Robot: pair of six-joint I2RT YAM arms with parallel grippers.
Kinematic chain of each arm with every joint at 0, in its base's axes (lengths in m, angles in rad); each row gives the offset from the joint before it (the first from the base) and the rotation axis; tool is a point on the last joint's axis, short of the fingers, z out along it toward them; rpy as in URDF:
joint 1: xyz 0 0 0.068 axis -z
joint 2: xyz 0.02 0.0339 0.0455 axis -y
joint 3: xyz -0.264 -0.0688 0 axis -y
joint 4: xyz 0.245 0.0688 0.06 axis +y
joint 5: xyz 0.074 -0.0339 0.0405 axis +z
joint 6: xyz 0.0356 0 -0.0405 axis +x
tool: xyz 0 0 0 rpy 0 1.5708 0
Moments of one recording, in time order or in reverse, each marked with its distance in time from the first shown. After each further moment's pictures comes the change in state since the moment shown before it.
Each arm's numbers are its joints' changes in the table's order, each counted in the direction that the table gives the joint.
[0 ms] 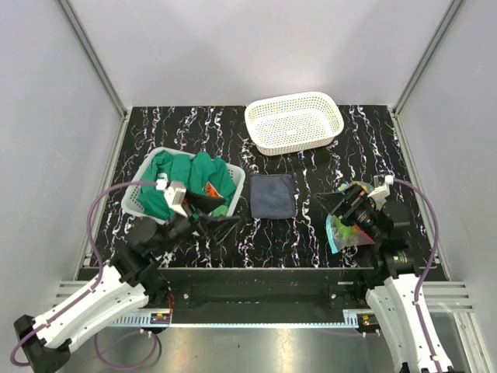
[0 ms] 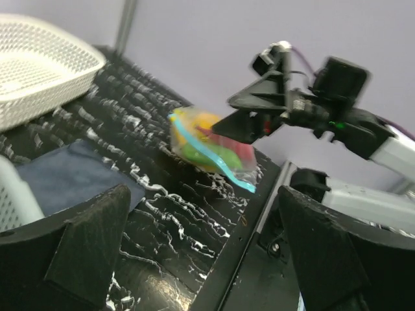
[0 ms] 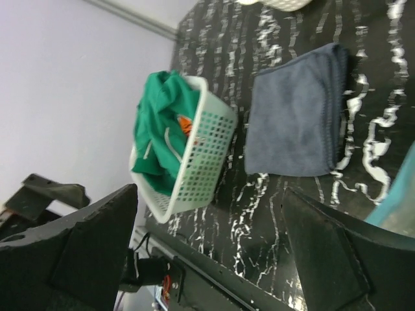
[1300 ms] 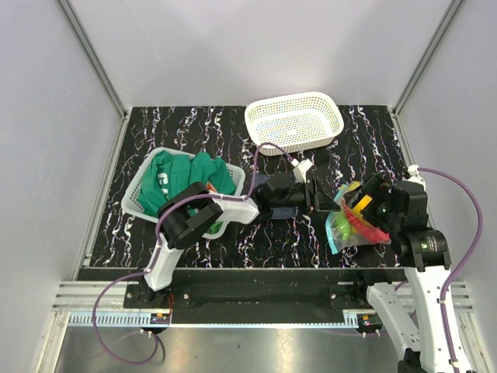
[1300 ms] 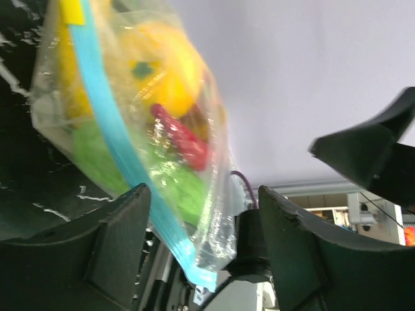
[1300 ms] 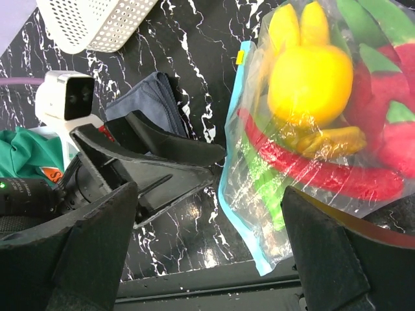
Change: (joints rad) left arm 0.162 -1.680 0.866 -0.502 -0.283 -0.658; right arm 0.001 -0.217 0.559 0.795 -0.527 -0.254
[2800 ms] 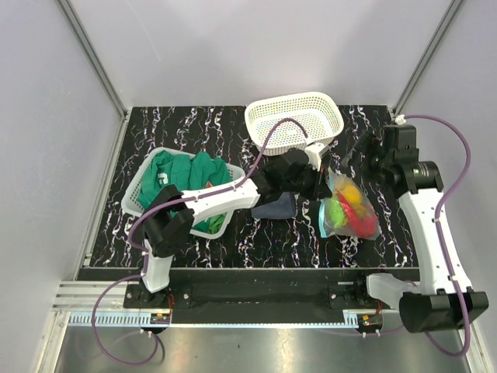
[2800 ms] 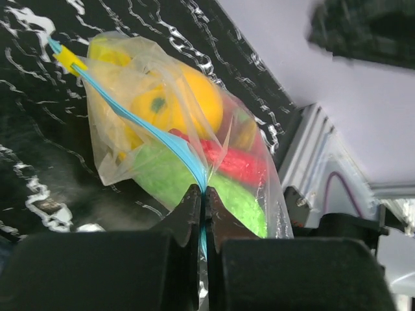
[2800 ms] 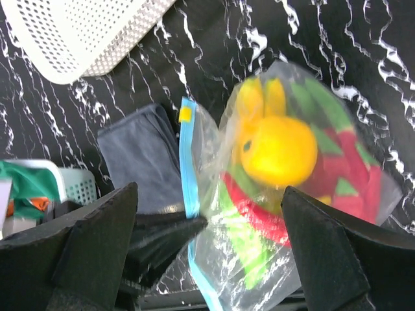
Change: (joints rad) left arm 0.026 0.150 0.298 0.735 0.224 0.564; right arm 0.006 -0.480 0.356 0.012 -0.028 -0.097
